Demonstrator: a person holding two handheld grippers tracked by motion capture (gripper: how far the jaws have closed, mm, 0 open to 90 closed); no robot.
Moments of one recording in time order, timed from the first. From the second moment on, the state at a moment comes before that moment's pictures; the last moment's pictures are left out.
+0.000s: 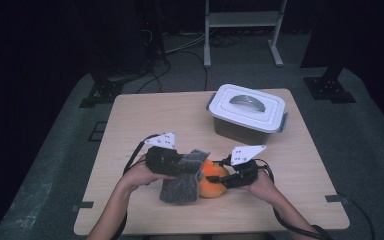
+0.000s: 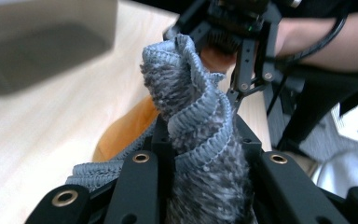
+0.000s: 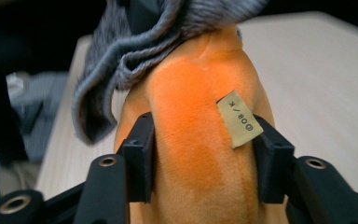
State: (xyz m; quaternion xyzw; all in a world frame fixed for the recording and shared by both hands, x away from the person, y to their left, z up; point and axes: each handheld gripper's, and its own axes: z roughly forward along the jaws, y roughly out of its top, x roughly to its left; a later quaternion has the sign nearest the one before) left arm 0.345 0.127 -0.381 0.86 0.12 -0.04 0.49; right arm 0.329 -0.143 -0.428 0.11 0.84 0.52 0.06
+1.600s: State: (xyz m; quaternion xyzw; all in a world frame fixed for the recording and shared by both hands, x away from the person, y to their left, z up) left arm 0.348 0.081 -0.376 0.87 0.08 -0.05 0.49; right arm 0.312 -0.191 -0.431 0.07 0.86 0.49 0.08
